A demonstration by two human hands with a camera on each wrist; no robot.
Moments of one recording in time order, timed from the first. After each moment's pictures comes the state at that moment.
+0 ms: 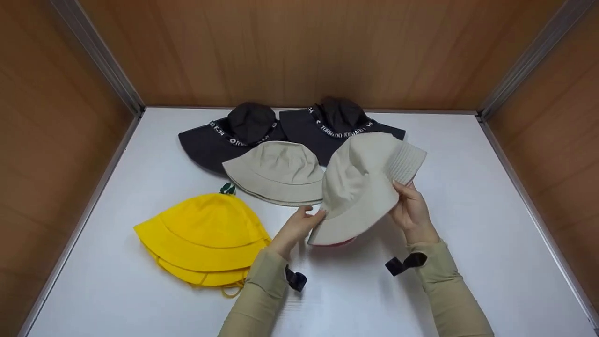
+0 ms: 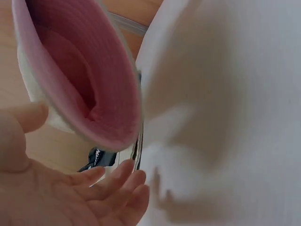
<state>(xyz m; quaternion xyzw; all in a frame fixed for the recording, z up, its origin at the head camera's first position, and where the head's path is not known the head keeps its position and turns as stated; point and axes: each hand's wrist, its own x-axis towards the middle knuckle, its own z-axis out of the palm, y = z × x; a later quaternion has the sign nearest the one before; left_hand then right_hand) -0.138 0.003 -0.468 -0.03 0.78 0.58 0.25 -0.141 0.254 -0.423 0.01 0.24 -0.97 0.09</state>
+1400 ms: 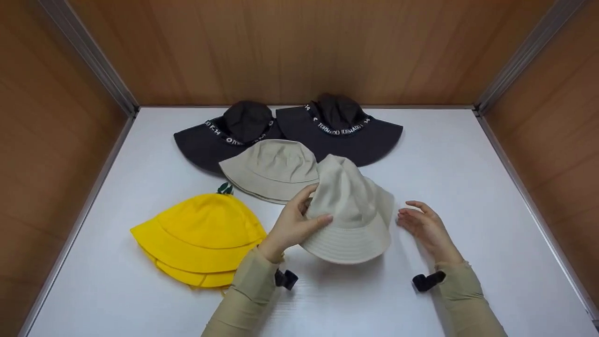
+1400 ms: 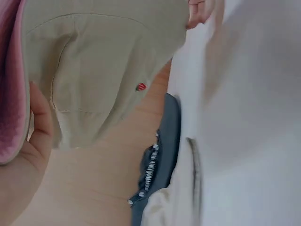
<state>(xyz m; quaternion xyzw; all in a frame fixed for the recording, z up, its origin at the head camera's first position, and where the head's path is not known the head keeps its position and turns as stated) -0.120 -0.008 -0.412 0.21 0.69 0.69 0.10 -0.117 0.325 -0.498 0.12 0.57 -0.81 0.10</state>
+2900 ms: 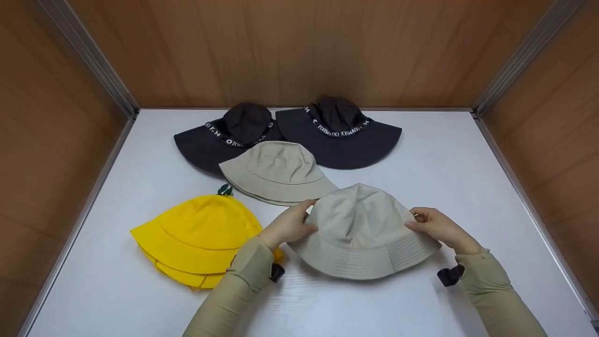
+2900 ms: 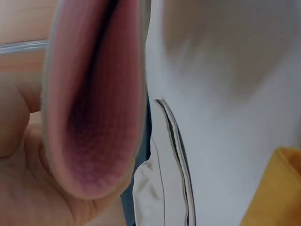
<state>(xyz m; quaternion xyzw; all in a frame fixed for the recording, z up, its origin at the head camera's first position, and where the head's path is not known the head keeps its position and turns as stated) -0.143 -0.017 -0.436 0.19 0.88 0.38 0.22 -0.123 0.348 -0.458 -0.02 0.86 -0.46 0.23</state>
